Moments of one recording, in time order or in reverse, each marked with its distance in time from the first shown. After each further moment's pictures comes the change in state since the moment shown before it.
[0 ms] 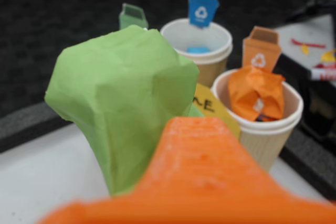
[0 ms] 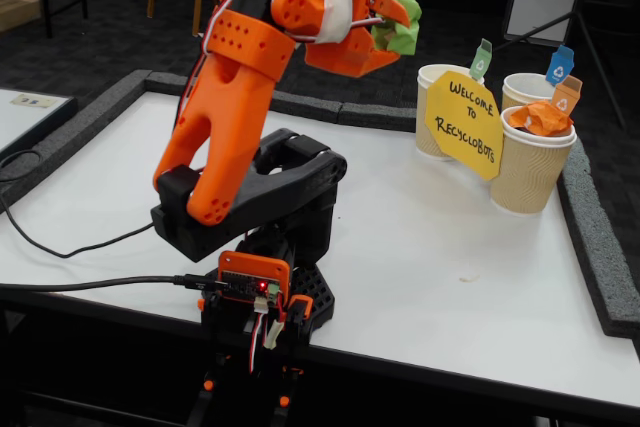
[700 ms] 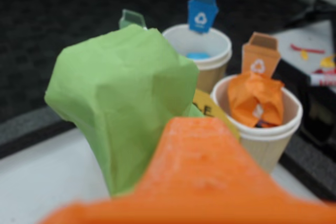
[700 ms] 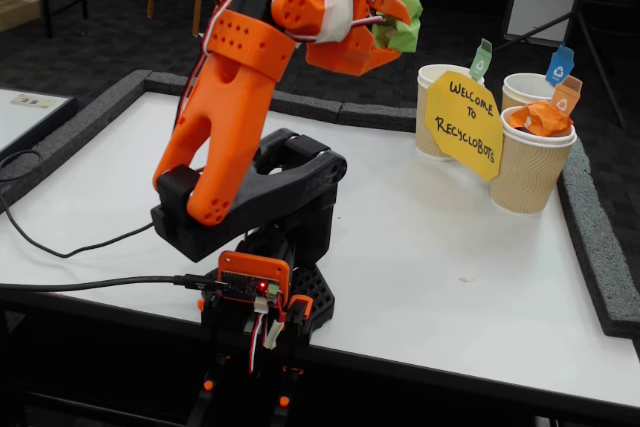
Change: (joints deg) arm 0.0 0.0 0.0 -0.7 0.0
